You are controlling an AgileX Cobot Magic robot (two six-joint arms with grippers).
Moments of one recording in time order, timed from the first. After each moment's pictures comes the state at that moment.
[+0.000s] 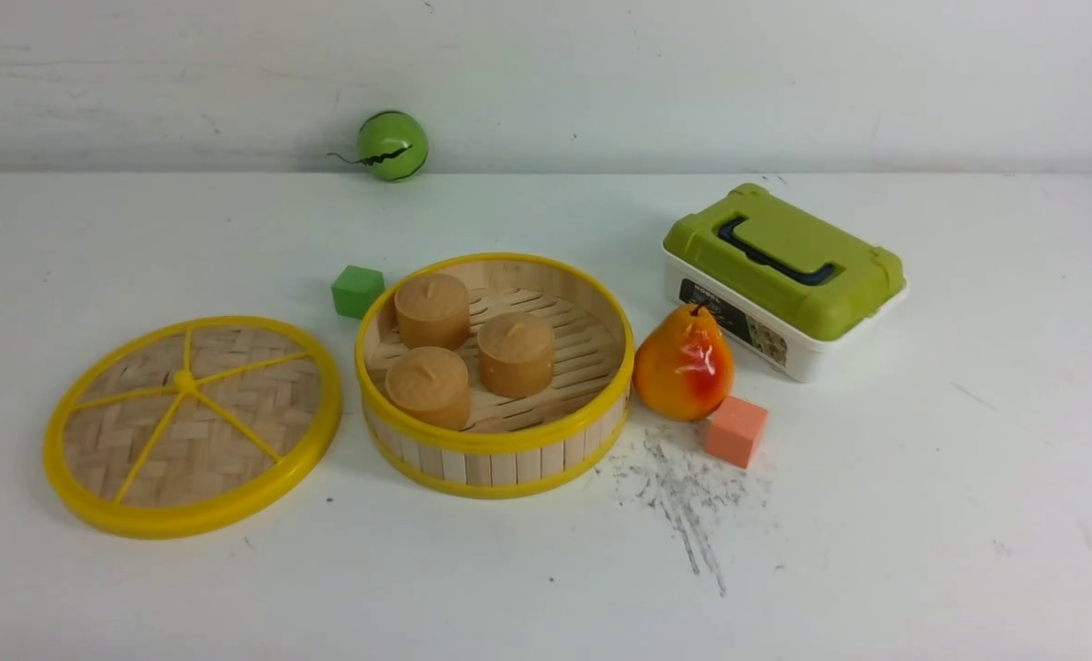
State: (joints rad) right arm -0.04 -0.02 0.02 -0.02 0.39 -0.03; left arm -0.12 -0.01 0.03 0.00 0.28 -0.18
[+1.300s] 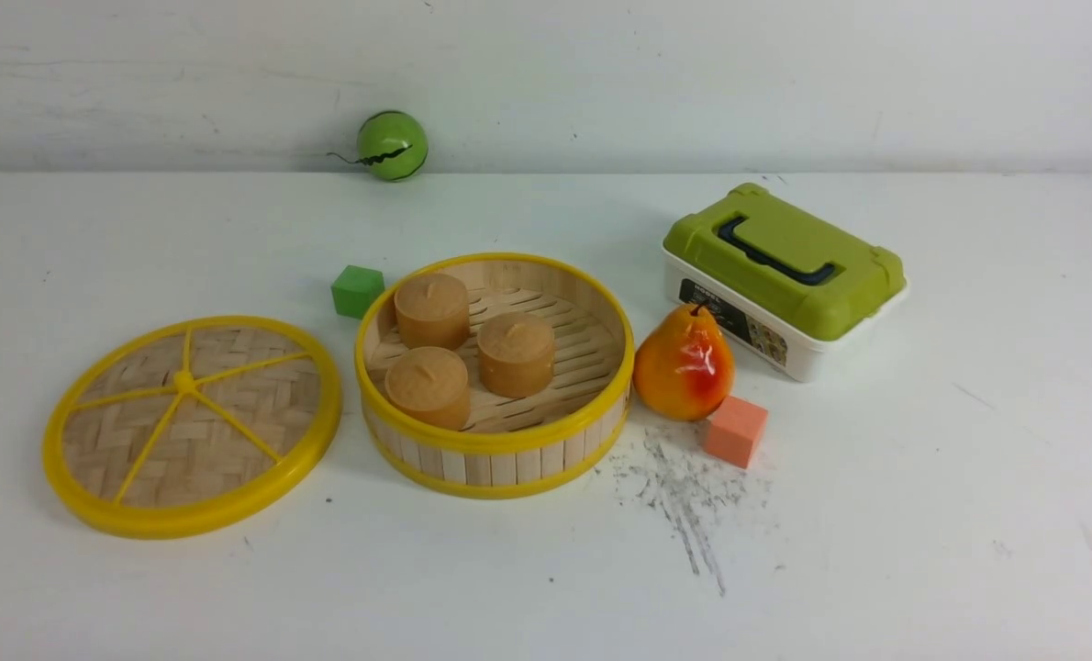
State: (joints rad) right arm -0.04 -0.02 0.02 -0.02 0.39 -0.03; left arm -0.14 -0.01 0.03 -0.04 0.37 -0.12
